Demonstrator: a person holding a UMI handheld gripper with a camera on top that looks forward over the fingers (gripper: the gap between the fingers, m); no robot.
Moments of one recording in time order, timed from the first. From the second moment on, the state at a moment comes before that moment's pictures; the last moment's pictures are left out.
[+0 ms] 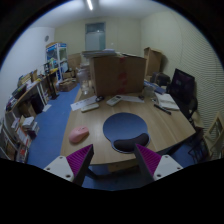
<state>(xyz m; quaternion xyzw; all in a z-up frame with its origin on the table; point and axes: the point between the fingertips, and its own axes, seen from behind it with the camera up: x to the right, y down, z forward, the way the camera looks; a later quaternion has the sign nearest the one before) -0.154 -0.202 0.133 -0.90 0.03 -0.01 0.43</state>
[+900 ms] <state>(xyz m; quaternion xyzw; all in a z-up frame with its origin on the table) -0.340 -0.009 -0.012 -0.89 -0.04 0.03 0.46</state>
